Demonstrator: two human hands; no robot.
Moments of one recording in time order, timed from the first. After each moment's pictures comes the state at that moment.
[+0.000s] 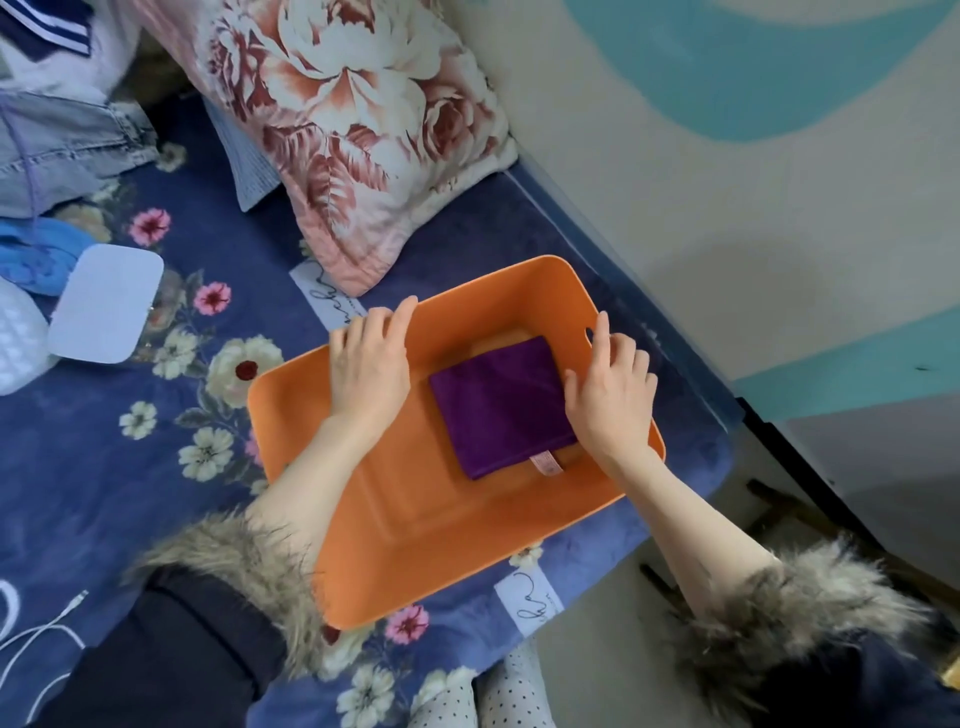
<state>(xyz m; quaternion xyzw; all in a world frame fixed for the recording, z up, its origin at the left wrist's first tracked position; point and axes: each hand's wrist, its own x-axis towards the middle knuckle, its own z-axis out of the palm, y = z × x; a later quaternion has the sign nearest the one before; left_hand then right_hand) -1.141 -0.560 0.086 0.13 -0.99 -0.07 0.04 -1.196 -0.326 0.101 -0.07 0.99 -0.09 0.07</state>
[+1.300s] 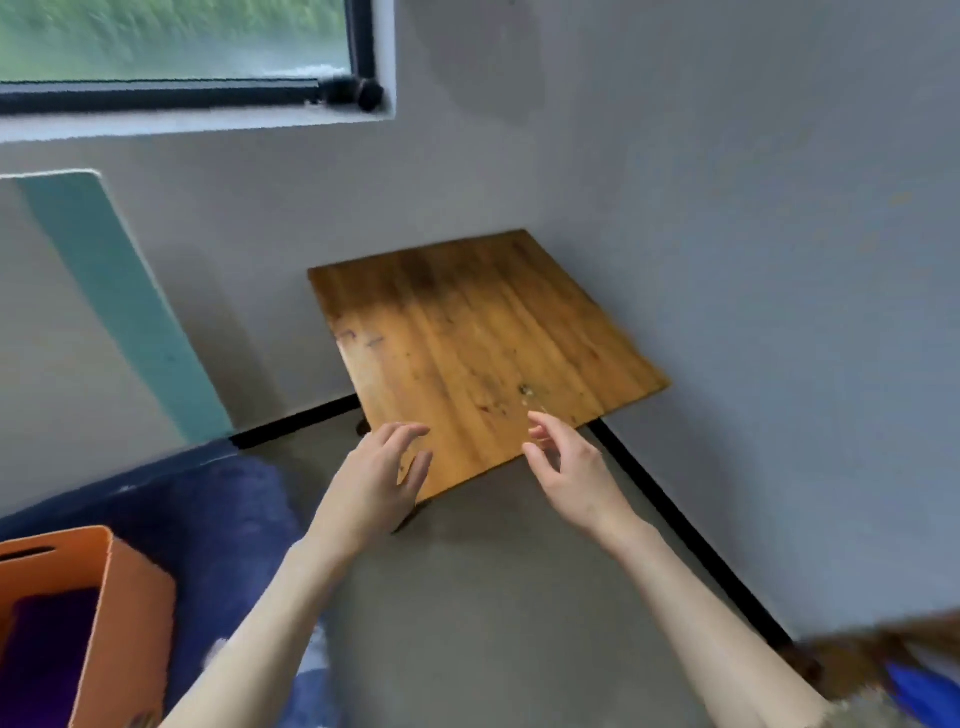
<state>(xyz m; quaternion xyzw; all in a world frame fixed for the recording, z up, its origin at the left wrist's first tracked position) -0.863 -0.190 0.333 -0.55 -0.77 -0.30 -0.12 -0.675 -0.074 0.346 0.45 0.81 -0.34 -0.15</state>
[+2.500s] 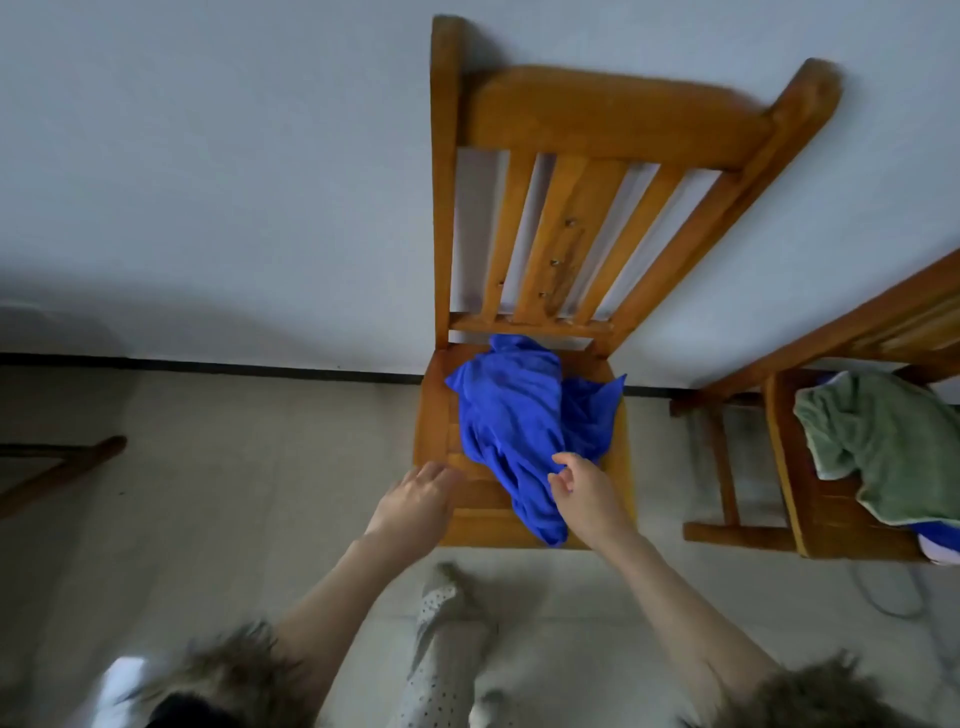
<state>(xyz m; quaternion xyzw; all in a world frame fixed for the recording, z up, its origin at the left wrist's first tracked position) -0.124 0.025 0.094 -0.86 -0.38 0.13 -0.31 0.059 -0.080 0.105 0.86 0.32 -0.37 -0.16</state>
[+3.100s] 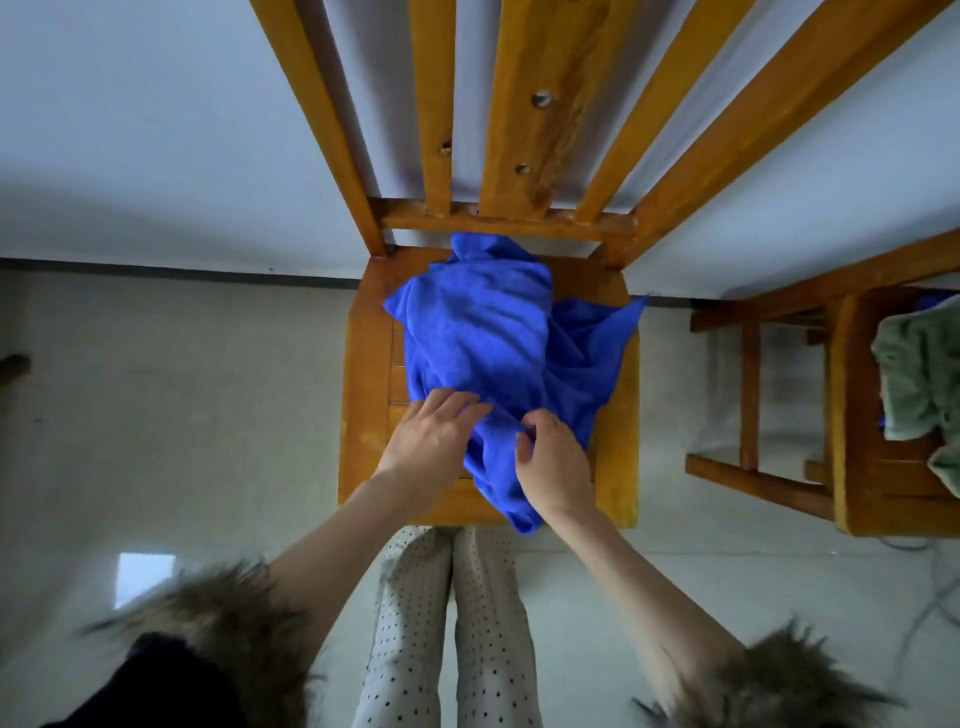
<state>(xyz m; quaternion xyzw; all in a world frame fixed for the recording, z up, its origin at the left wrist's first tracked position) -0.014 0.038 -0.054 -0.93 -0.28 0.04 -0.24 0.108 -0.058 -0.048 0.87 0.33 -0.36 -0.11</state>
